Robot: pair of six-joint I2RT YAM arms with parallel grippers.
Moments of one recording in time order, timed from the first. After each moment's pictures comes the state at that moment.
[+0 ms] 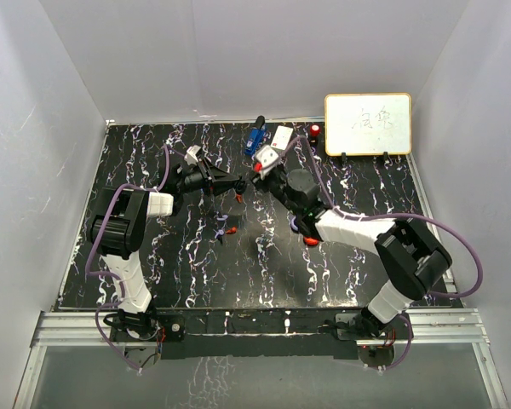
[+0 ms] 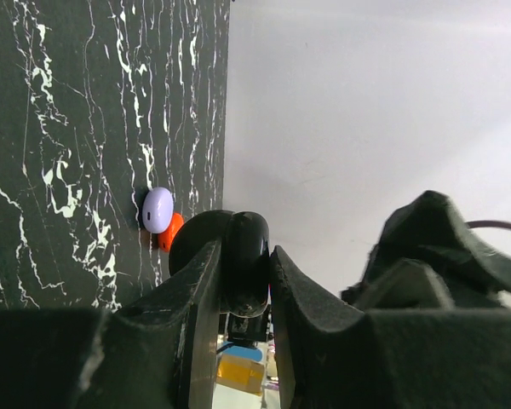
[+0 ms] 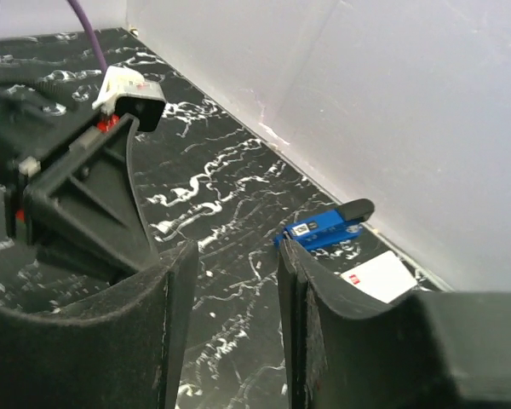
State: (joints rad) left arm -0.20 1.93 0.91 0.78 0.94 -1.37; right arm 0.71 1.60 0.83 0.87 0.02 -0.40
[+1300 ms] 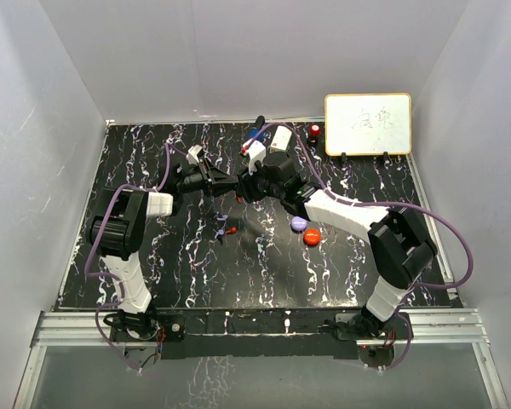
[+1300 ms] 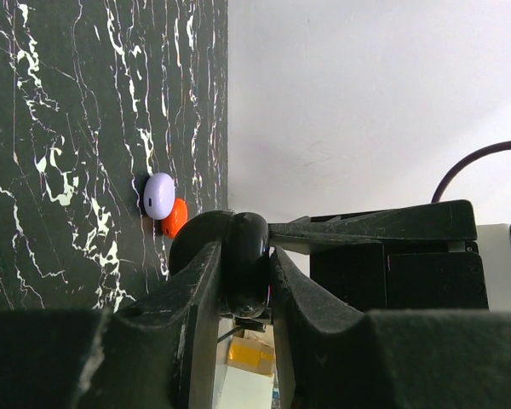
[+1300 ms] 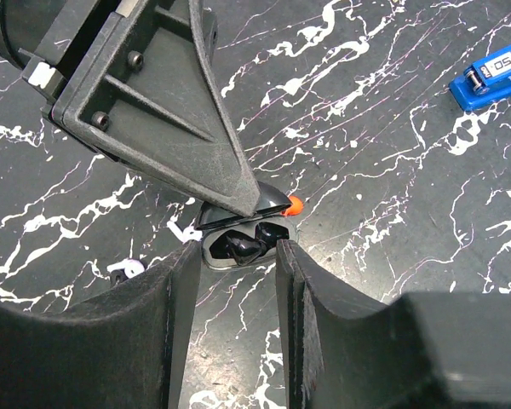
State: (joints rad) left arm -0.20 1.92 0.91 0.76 0.99 -1.32; right arm 0.70 1.70 1.16 0.11 -0.13 0.02
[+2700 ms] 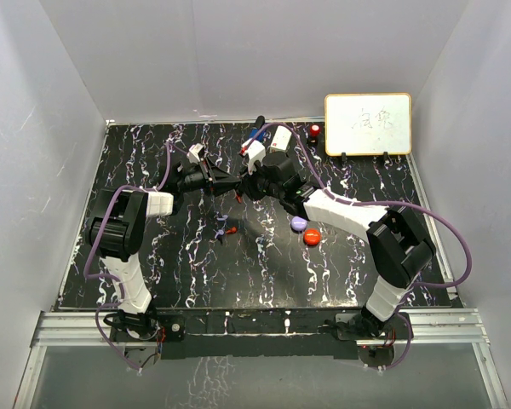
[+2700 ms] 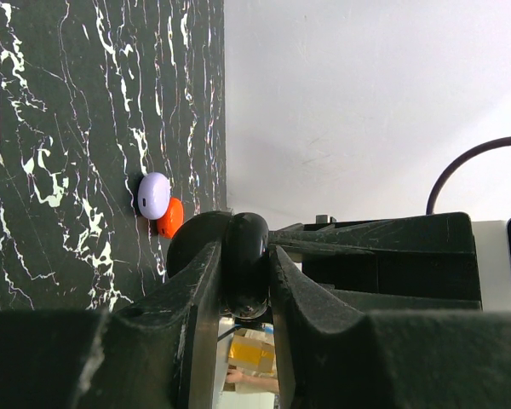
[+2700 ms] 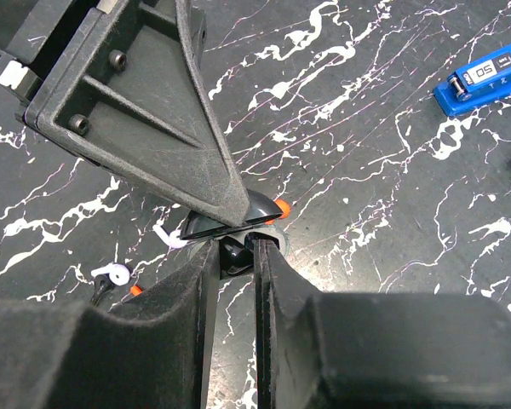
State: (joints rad) left arm -0.21 1.90 0.92 0.74 0.99 -1.32; right arm 0.70 1.71 1.17 0.12 -0.10 -0.01
